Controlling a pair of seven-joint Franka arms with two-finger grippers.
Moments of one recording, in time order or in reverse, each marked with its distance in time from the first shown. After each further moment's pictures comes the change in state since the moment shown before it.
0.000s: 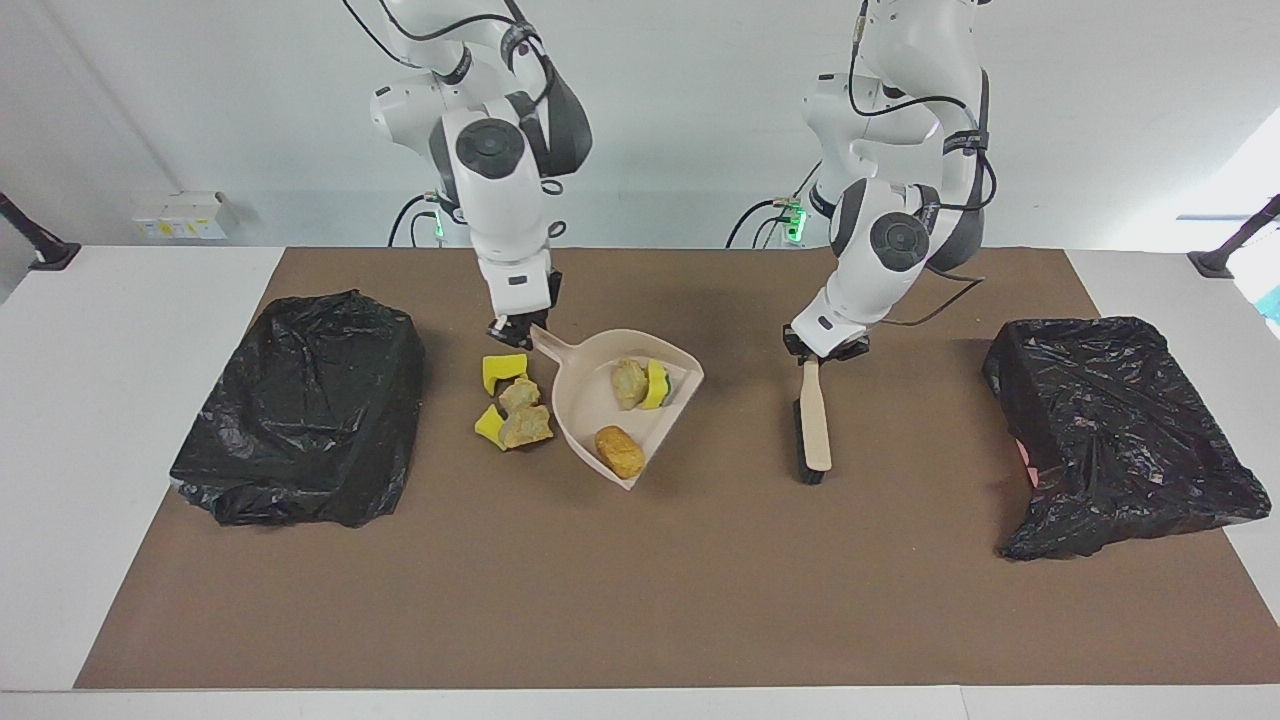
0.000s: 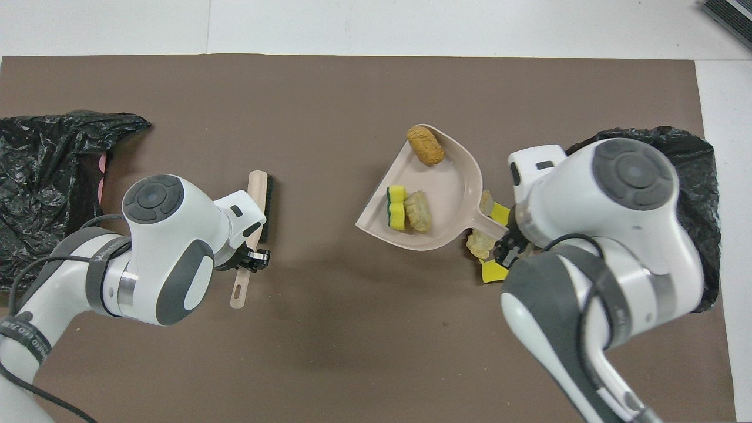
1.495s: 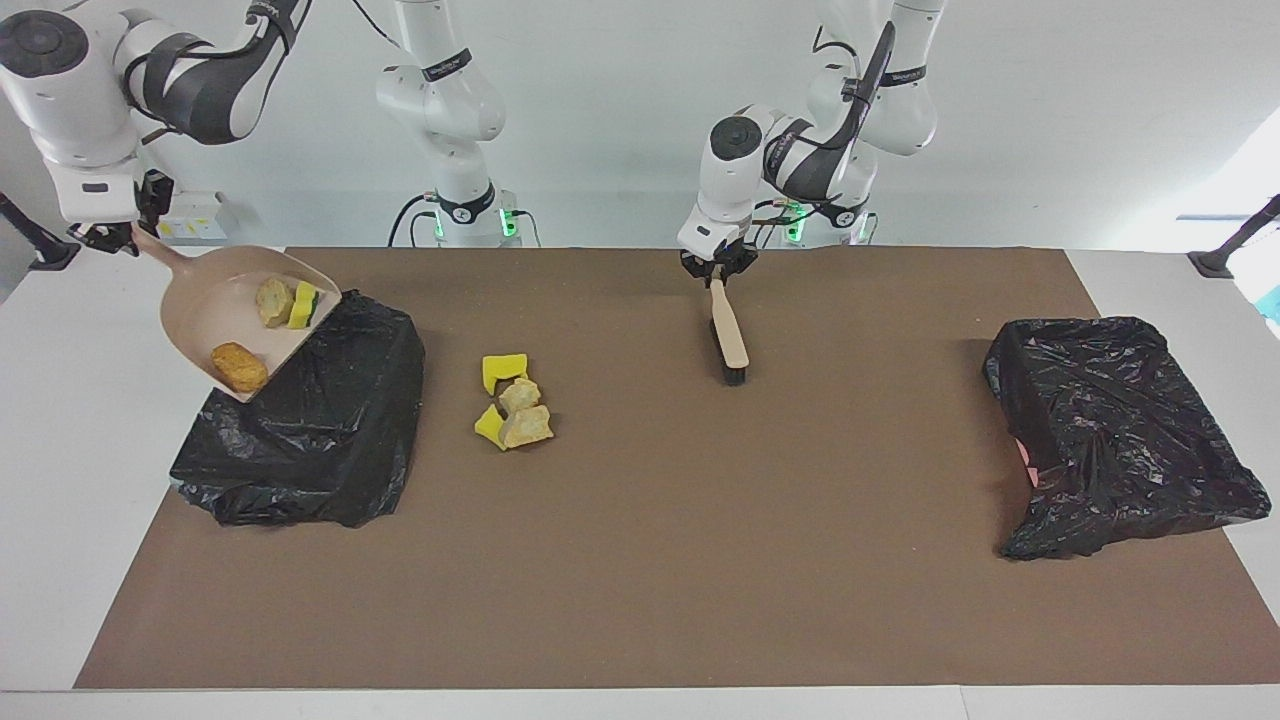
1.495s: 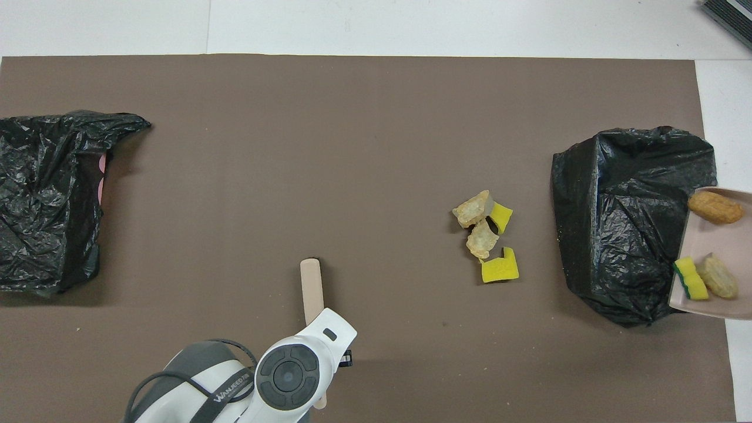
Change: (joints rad) left arm -0.443 -0.247 -0.013 -0.332 0.005 0.148 -0.645; right arm -0.712 -0.111 0.009 -0.009 -0.582 -0.025 -0.824
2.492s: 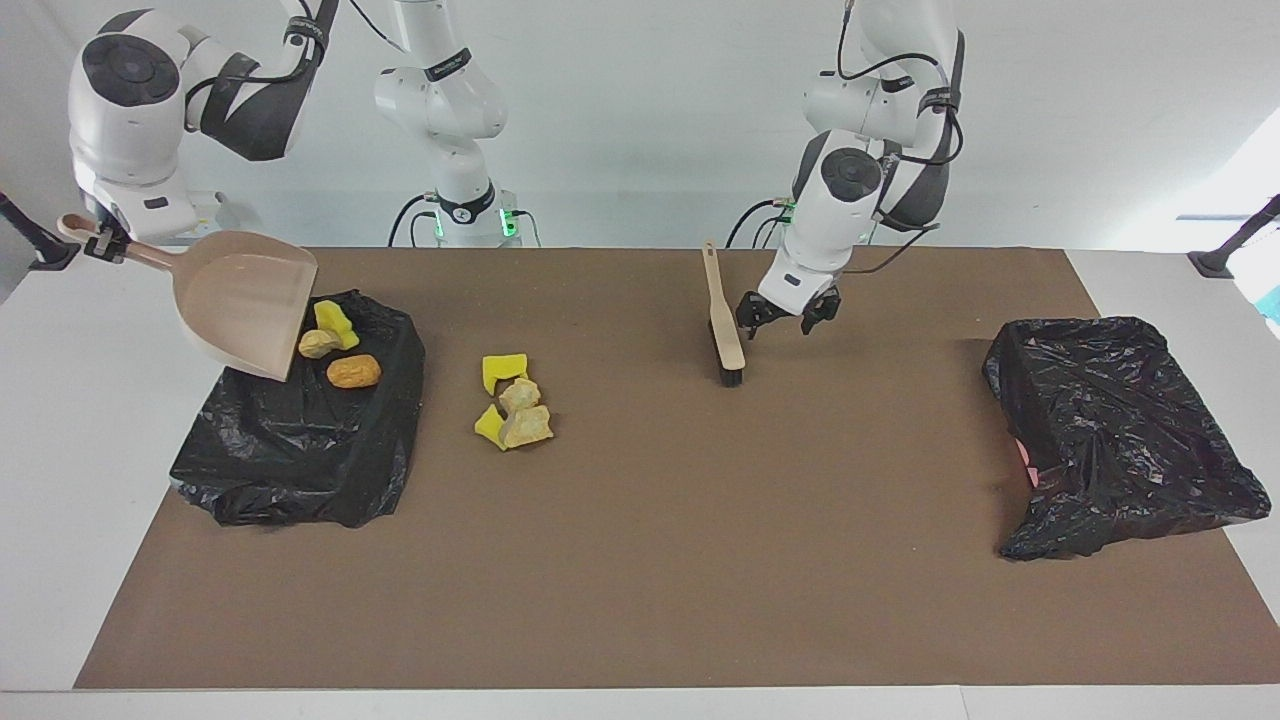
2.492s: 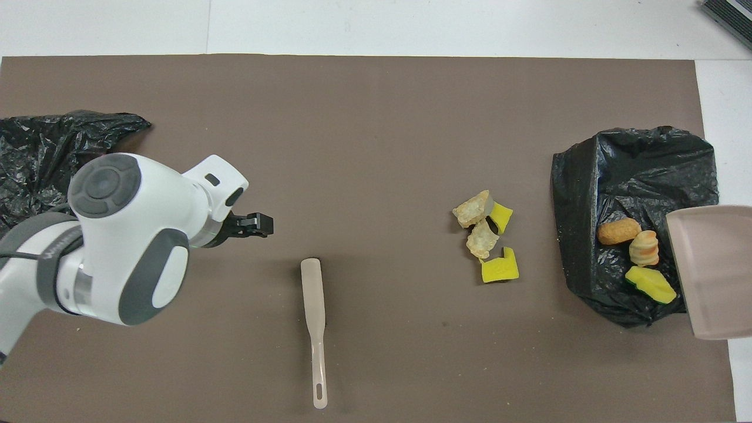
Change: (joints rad) left arm 0.482 0.188 0.027 0.471 0.002 -0.173 0.523; right arm 0.120 0.000 0.009 -0.002 -0.168 0.009 -0.182
